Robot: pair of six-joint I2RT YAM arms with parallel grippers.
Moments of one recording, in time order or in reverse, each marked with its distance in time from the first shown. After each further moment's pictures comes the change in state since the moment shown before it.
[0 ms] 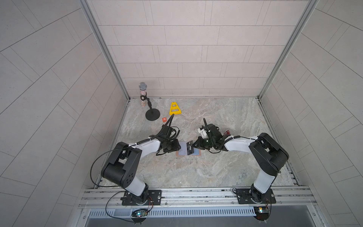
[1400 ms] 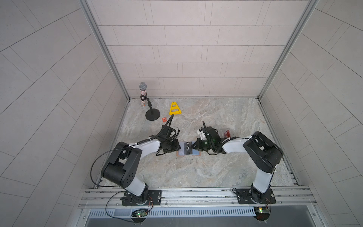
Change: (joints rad) left arm 0.000 0.002 -0.008 0.016 0.002 -0.004; right arm 0.024 0.064 -0.041 0.145 0.031 0.044
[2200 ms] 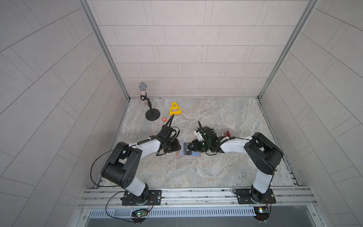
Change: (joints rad) left arm -0.005 -0.002 -0.001 0.003 0.000 0.000; right arm 0.053 -0.020 0.081 -0.187 0.064 -0.103
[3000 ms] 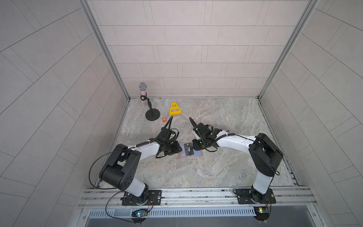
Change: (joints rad) left arm -0.004 -0.032 -0.061 0.050 0.074 -0.061; right arm 0.060 -0.006 0.261 -0.534 0.283 -0.283
